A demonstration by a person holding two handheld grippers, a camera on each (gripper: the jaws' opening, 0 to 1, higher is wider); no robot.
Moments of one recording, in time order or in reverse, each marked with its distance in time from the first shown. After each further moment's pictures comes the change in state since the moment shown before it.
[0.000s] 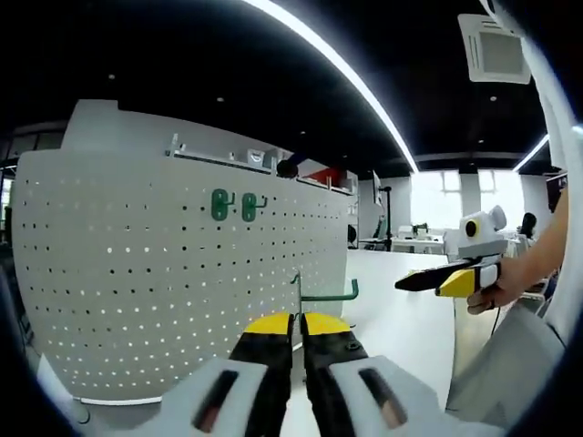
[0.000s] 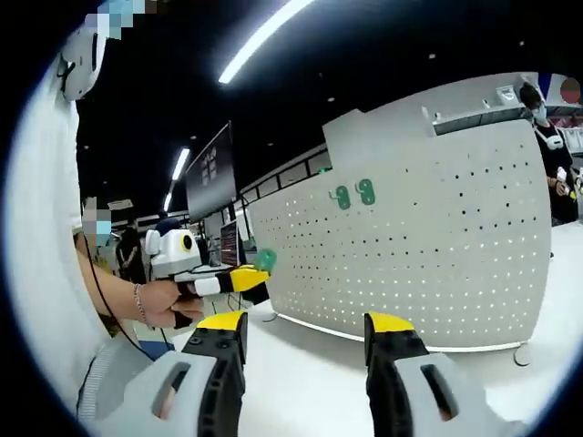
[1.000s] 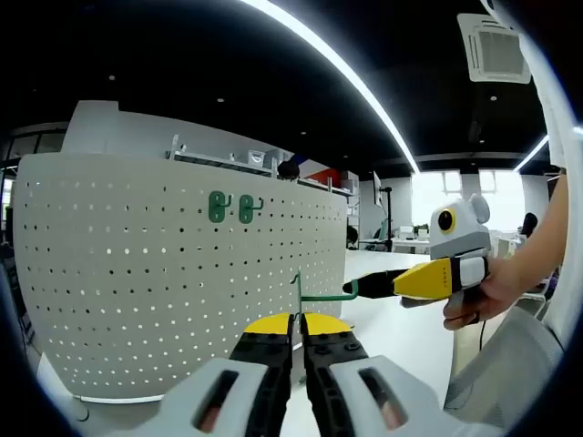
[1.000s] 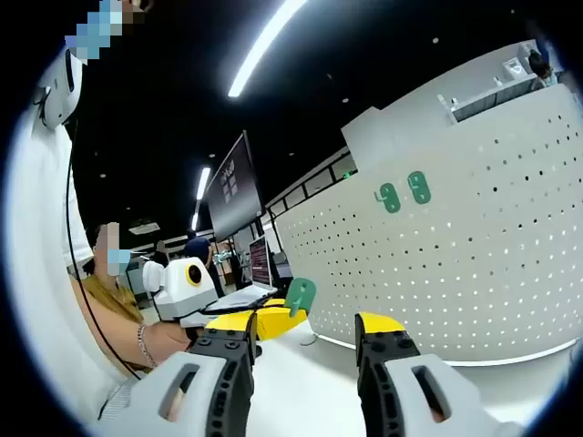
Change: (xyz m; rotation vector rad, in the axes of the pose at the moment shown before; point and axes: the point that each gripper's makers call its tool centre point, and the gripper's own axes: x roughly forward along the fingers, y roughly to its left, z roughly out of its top) left arm -0.002 -0.005 0.002 0.000 -0.004 0.007; right arm 0.069 0.038 0.014 0.103 -0.045 0.143
